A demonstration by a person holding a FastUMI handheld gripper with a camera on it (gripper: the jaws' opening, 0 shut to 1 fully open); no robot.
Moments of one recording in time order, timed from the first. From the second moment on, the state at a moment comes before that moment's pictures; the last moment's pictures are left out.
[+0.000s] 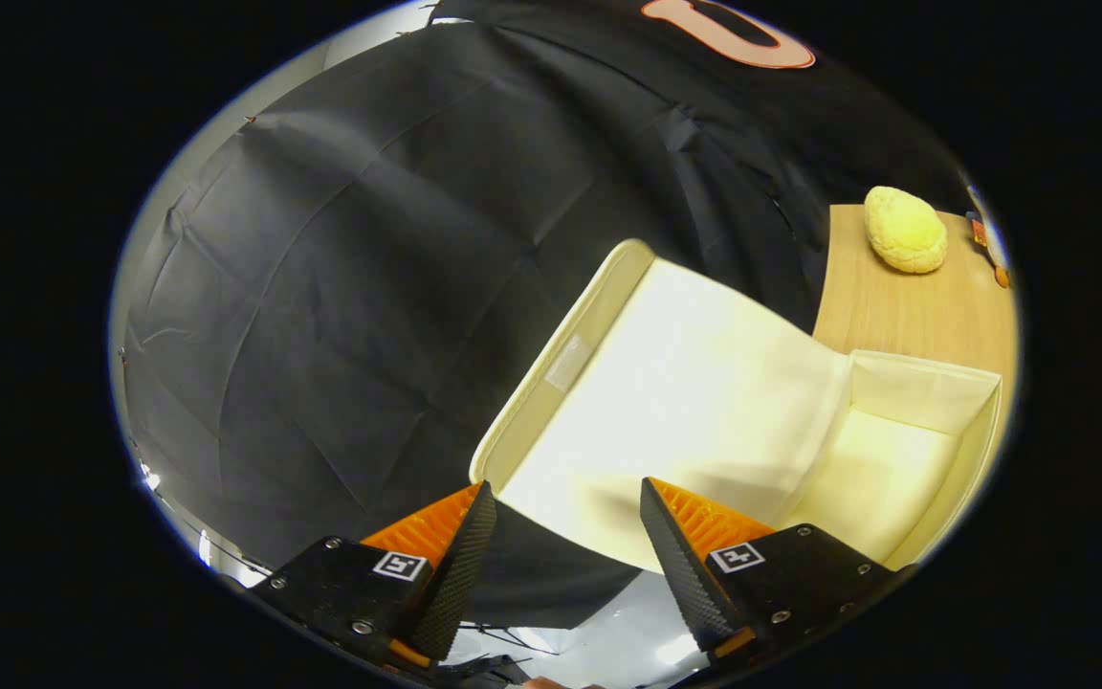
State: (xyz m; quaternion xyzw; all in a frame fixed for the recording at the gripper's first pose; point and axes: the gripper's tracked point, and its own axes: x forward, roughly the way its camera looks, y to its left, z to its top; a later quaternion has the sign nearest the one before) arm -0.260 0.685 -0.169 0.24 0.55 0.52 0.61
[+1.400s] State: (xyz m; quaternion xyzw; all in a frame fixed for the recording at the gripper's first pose) arm -0.203 0.203 -0.398 0.03 0.56 0.25 0.79
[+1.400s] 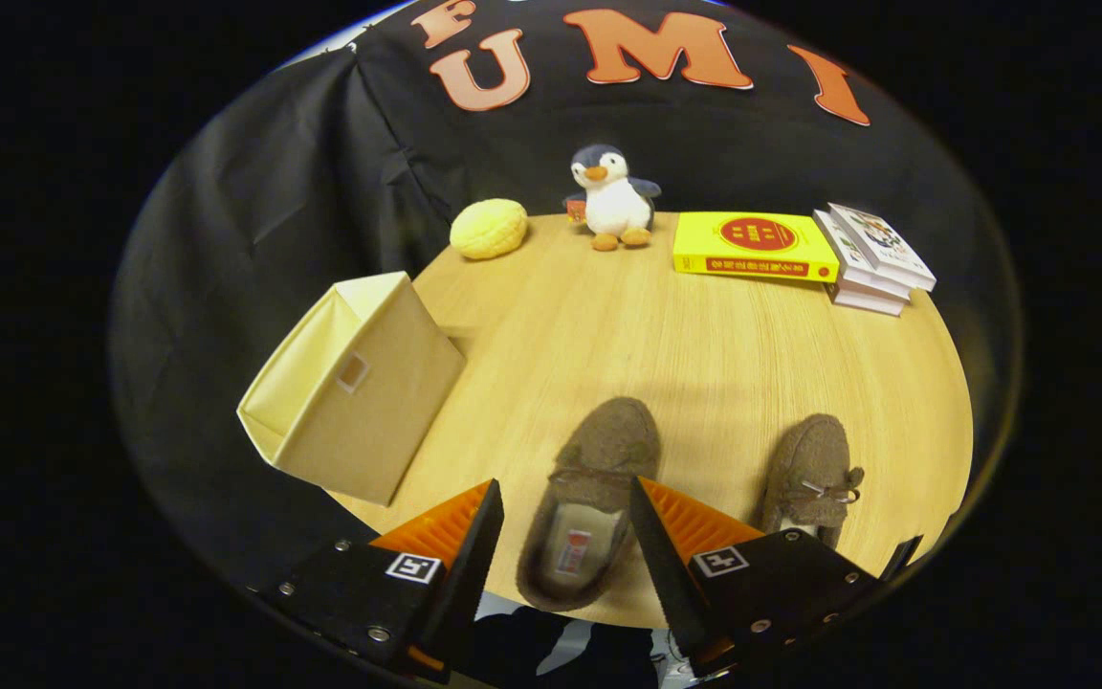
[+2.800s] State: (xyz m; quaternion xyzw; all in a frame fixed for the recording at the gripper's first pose) arm -0.199 0.193 -0.446 0.05 0.63 0.14 0.76
